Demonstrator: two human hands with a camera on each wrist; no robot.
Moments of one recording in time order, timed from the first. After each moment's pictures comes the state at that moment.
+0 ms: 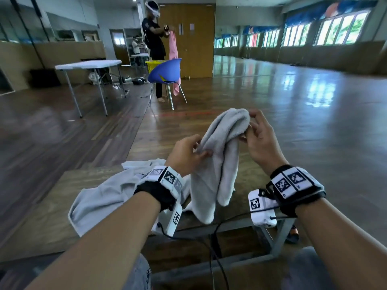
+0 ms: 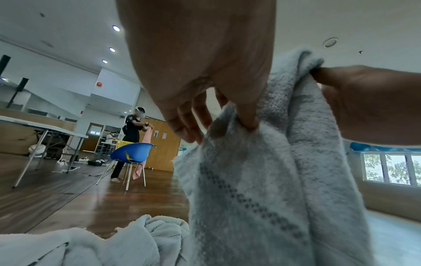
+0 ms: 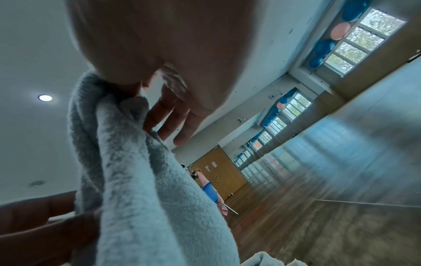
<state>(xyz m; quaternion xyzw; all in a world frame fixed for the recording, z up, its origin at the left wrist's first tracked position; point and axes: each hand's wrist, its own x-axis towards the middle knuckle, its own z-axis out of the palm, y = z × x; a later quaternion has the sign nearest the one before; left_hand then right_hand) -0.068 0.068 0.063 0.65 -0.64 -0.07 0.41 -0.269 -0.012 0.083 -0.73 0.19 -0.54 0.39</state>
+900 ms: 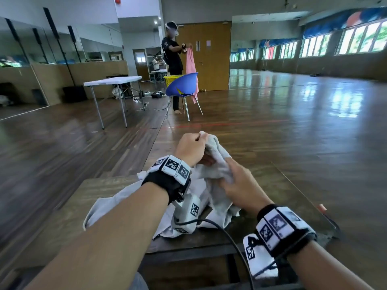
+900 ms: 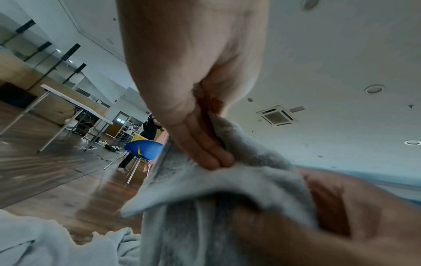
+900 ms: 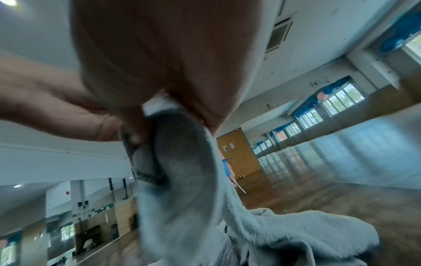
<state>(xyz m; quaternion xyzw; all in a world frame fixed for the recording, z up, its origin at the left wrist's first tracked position) -0.054 0.056 0.096 0.68 -0.47 -0.19 0.53 -0.215 0.036 0.031 -0.82 0.27 -0.37 0.34</state>
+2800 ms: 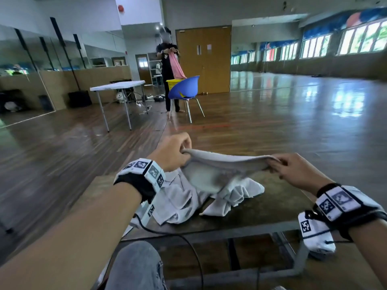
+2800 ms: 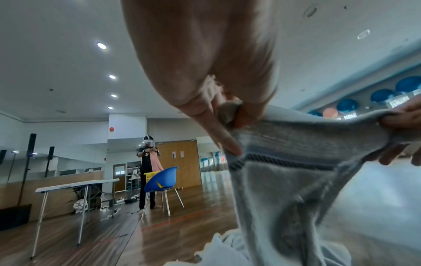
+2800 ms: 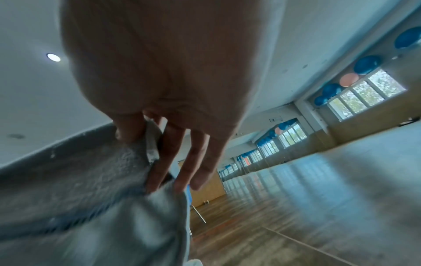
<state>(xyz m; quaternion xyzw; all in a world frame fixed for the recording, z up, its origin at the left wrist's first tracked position) -0.032 0.146 0.111 0.69 -0.66 0.02 0.30 -0.342 0.000 0.051 -0.83 0.38 -0.31 0.26</state>
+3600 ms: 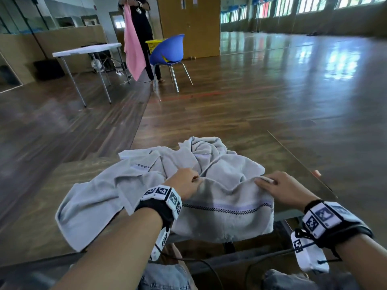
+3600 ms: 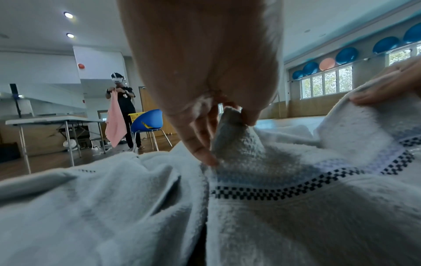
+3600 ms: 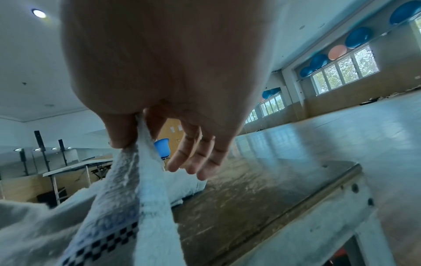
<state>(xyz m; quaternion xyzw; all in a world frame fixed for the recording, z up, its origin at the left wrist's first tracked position) -0.035 0.033 -0.078 0.75 -0.63 -0.16 0.14 -0.315 -0.060 -0.089 -0.81 0.46 -0.17 0.32</state>
